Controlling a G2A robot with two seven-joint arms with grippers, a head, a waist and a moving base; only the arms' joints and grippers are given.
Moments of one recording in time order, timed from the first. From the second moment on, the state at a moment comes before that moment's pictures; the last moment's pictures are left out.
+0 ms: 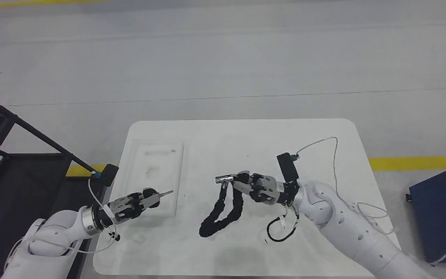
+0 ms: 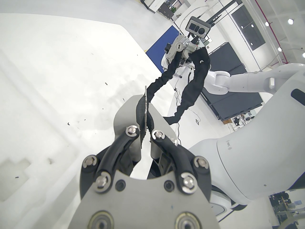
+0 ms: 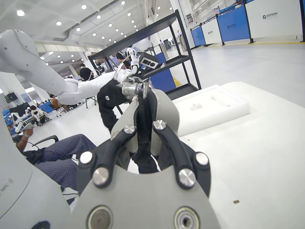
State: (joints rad) left arm 1.71 -0.82 -1.71 -1.68 -0.25 -0.87 -0.95; right arm -0.97 -1.05 0.67 -1.38 -0.56 -1.01 -0.21
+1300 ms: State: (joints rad) left arm 1.65 -0.83 -1.57 -1.73 -0.18 -0.85 -0.91; right arm -0.78 -1.10 0.17 -1.18 -0.68 -1.01 -0.81
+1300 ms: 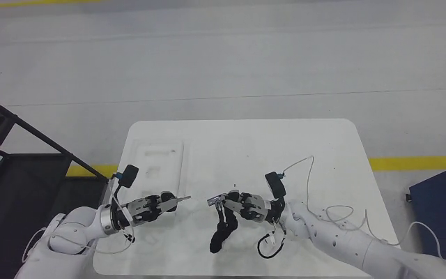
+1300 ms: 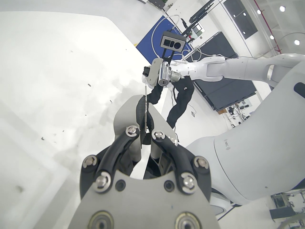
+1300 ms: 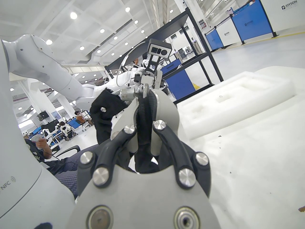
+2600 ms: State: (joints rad) left arm 1.65 -0.83 -1.47 -1.73 -0.33 -0.87 -0.94; right arm -0.89 -1.13 0.26 -1.19 -0.58 -1.01 -0.74
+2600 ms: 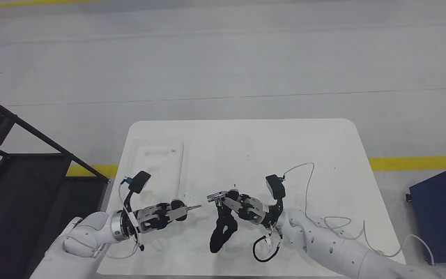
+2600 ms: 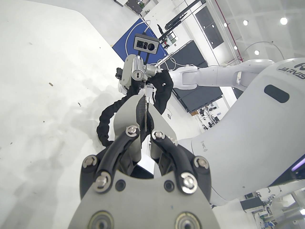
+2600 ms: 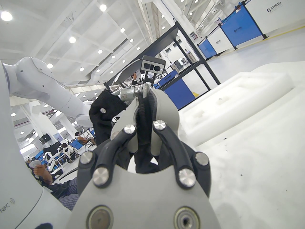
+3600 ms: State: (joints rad) left arm 1.60 -0.84 -1.42 -1.73 -0.26 -0.84 -0.86; right arm -0.89 -1.13 0.26 -1.19 -0.58 -1.01 -0.74
